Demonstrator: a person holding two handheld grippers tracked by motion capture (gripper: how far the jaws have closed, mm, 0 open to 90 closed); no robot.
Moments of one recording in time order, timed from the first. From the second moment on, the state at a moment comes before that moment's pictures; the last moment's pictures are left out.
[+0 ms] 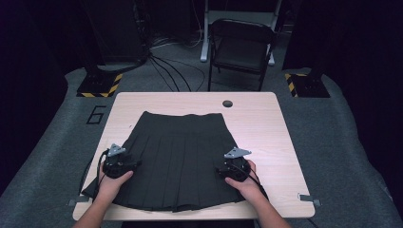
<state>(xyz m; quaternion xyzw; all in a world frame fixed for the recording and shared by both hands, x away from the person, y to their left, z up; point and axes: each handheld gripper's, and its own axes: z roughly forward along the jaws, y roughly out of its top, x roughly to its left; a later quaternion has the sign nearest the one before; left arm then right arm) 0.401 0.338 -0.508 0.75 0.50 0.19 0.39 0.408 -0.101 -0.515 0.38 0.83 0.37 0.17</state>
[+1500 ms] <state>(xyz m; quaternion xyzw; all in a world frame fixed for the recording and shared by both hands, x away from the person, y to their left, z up) 0.407 0.394 -0.489 0.70 0.55 0.23 0.38 0.400 -0.122 -0.506 0.41 0.81 0.36 0.20</state>
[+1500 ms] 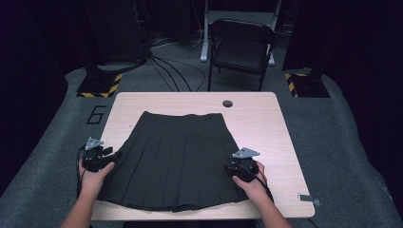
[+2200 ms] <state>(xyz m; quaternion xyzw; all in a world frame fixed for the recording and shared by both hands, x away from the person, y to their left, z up) 0.413 0.415 -0.505 0.70 0.57 0.22 0.36 0.402 -0.124 -0.508 0.42 0.81 0.37 0.18</state>
